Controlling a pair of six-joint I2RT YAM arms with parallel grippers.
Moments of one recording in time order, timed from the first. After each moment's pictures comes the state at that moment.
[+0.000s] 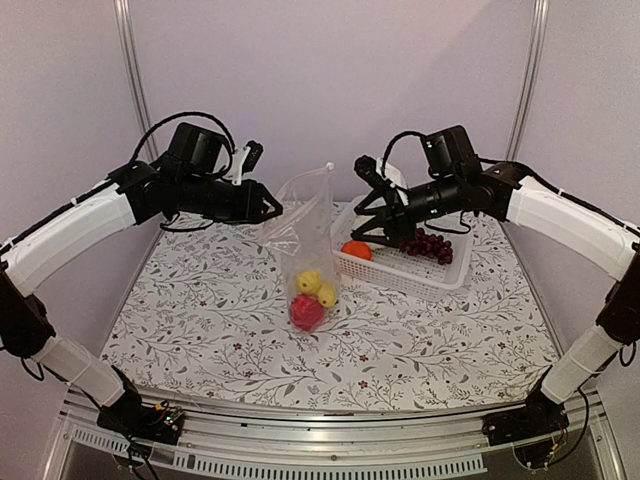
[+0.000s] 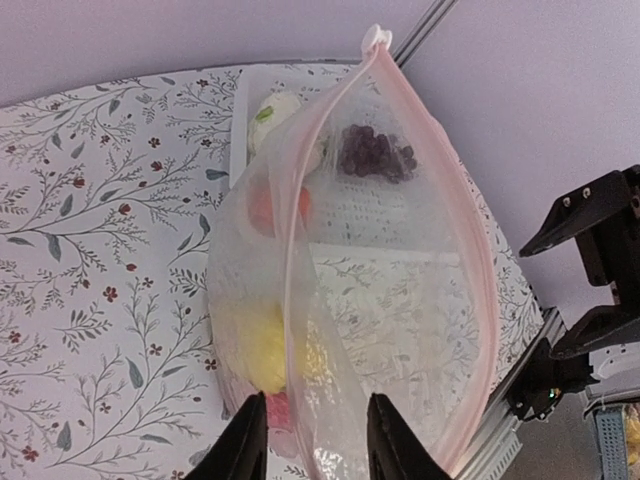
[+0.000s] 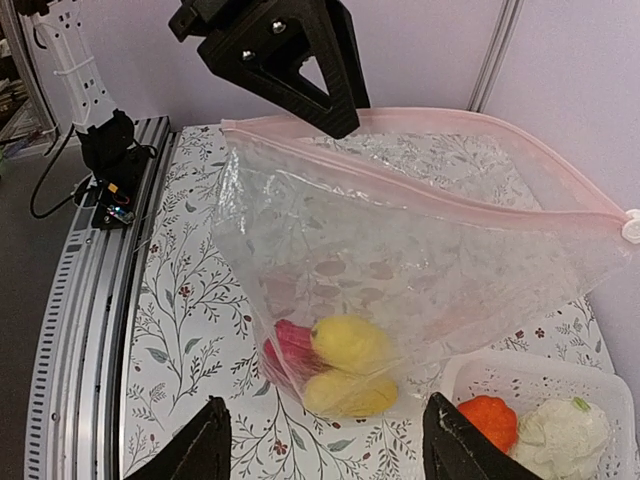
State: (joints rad) left arm -0.67 1.44 1.44 -0.61 0.17 -0.42; right arm 0.69 1.58 1.52 -0.52 -0.63 -0.47
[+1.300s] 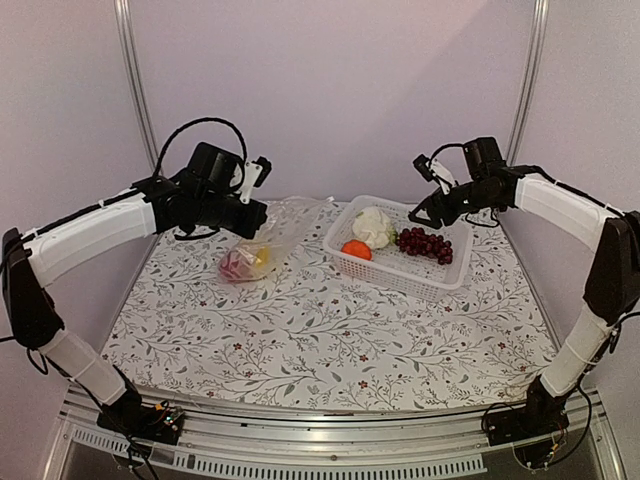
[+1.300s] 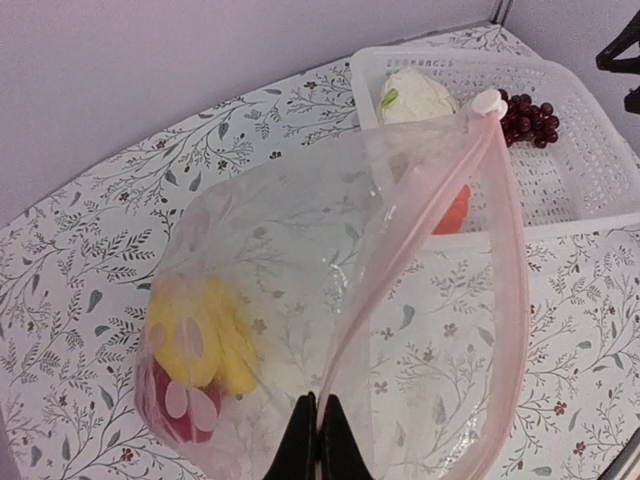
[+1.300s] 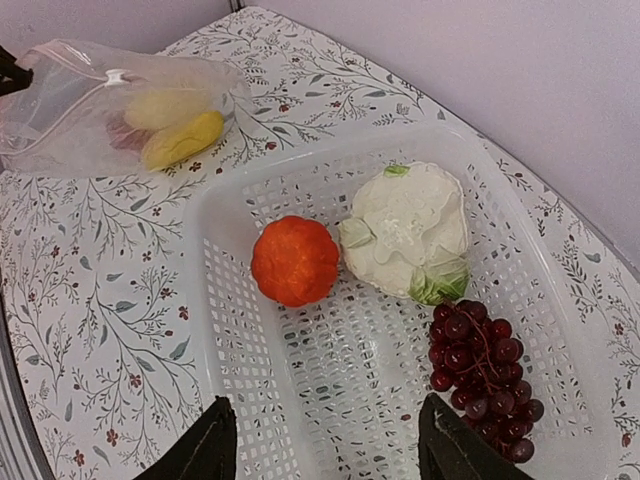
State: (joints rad) left arm -0.65 1.53 1.37 -0.53 -0.11 -0.07; right arm 0.31 1.66 1.45 -0.54 -0.49 -0.32
